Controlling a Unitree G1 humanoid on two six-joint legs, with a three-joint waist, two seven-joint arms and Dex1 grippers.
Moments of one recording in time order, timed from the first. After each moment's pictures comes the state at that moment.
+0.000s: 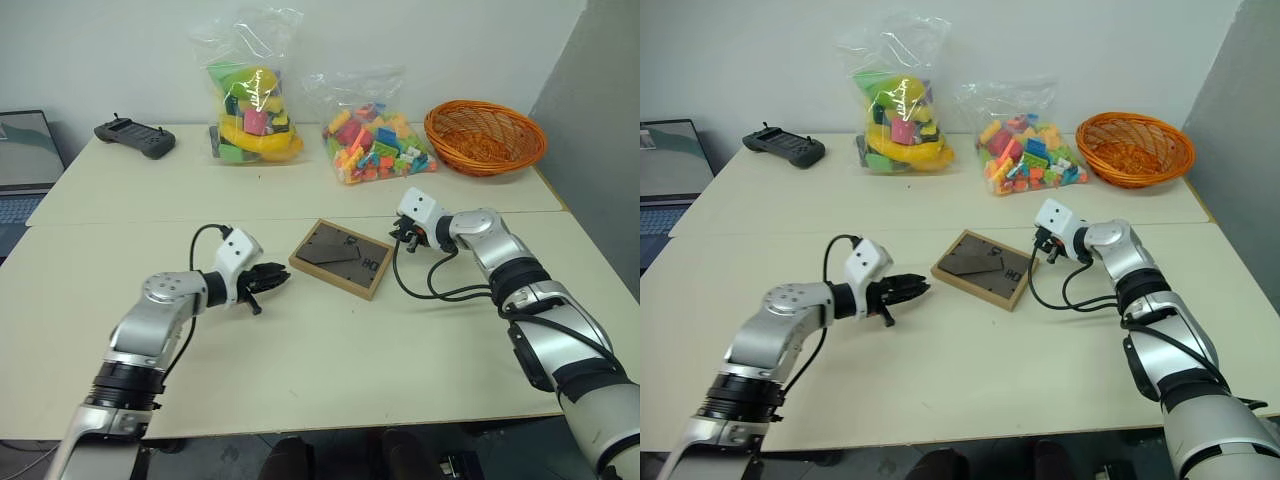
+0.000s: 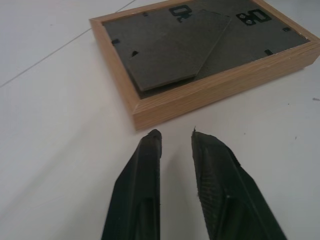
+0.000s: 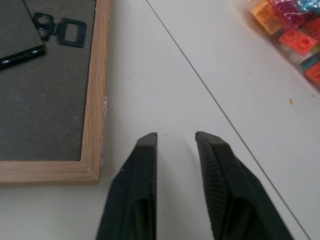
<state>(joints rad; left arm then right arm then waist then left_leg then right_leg) -0.43 0.60 -0.08 0.12 -0.23 0.42 -0.86 -1.11 -0.37 0.30 1.11 -0.17 -0.09 0.80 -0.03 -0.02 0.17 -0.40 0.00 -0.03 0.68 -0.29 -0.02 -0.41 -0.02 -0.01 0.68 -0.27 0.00</state>
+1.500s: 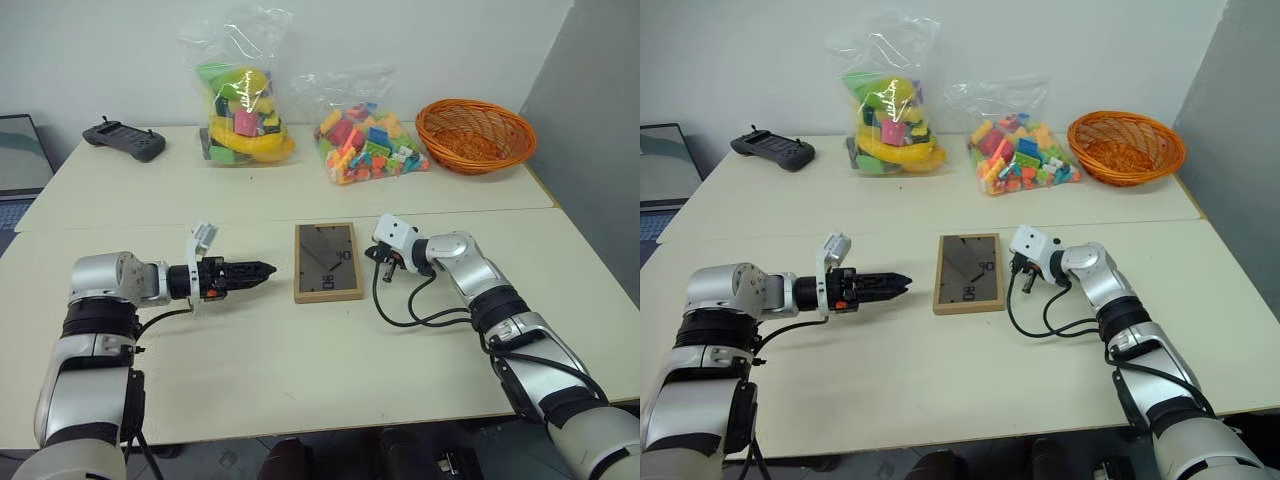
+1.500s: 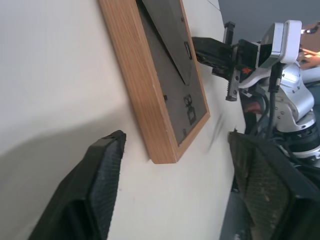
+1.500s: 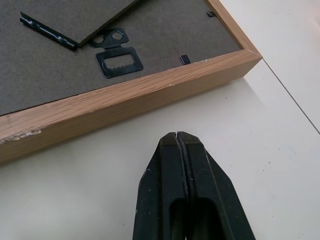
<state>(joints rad) -0.77 0.69 0.05 0.64 -0.53 1.29 -1.21 -0.92 -0.31 0.28 0.78 -0.18 0.03 0.86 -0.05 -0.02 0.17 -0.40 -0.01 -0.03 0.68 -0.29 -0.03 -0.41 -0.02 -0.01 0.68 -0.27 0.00</state>
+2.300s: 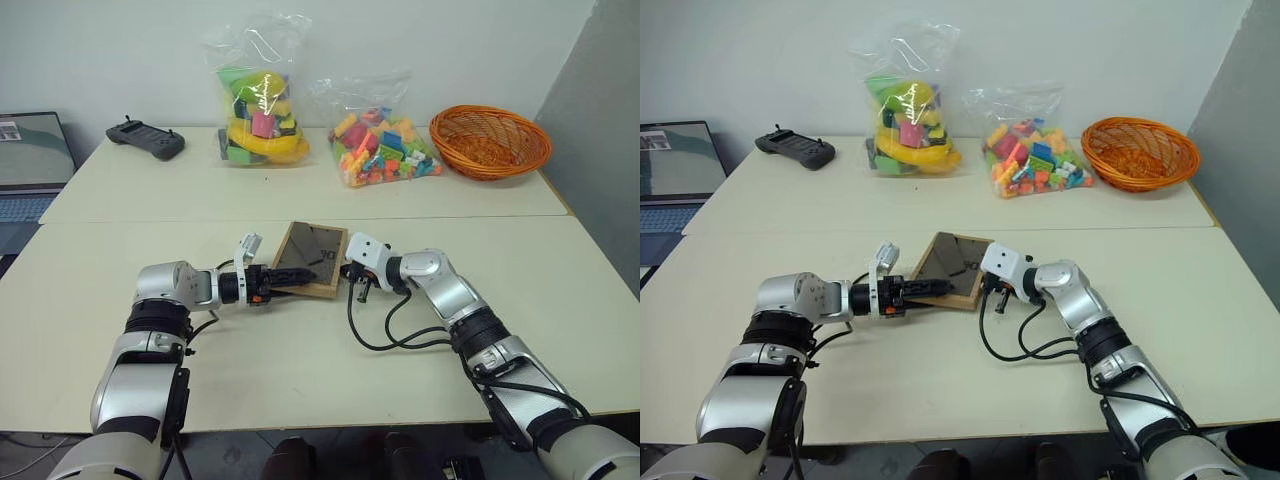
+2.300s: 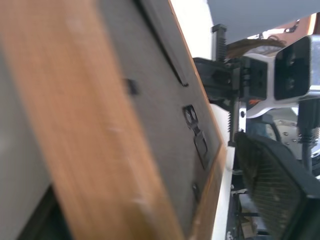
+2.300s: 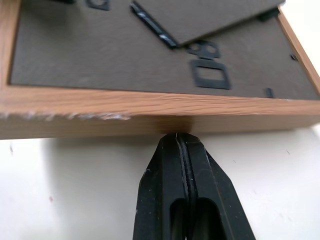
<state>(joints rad) -0.80 0.52 0.04 0.72 -0.50 1.16 -1.15 -0.79 -0.24 0.34 0.52 -0.18 0.19 0.85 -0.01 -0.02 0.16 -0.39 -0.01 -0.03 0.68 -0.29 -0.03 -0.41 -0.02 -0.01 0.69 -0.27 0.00</state>
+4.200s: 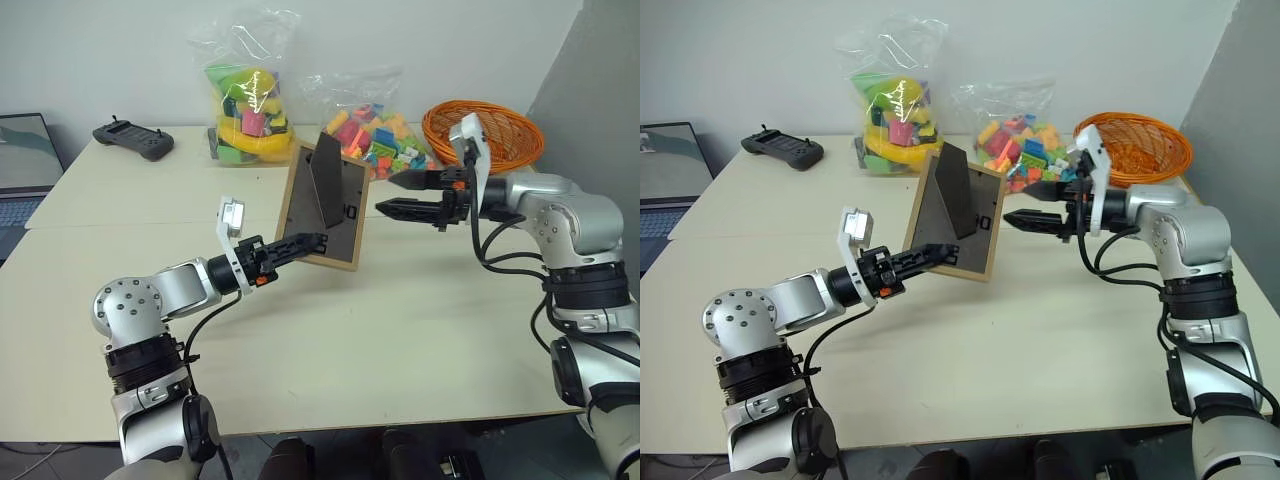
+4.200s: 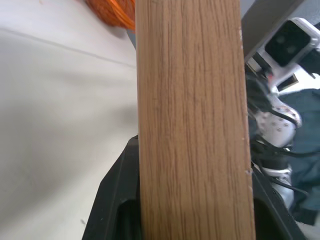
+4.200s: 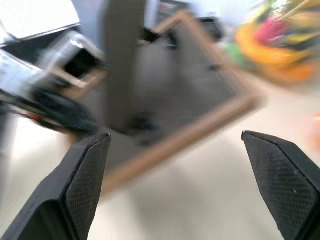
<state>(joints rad) -0.63 0.30 0.57 0.01 -1.14 1.58 -0.39 -0.90 -0.59 0.04 0.24 0.31 0.42 1.03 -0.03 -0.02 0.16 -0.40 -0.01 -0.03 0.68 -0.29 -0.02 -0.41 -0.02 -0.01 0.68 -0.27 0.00</state>
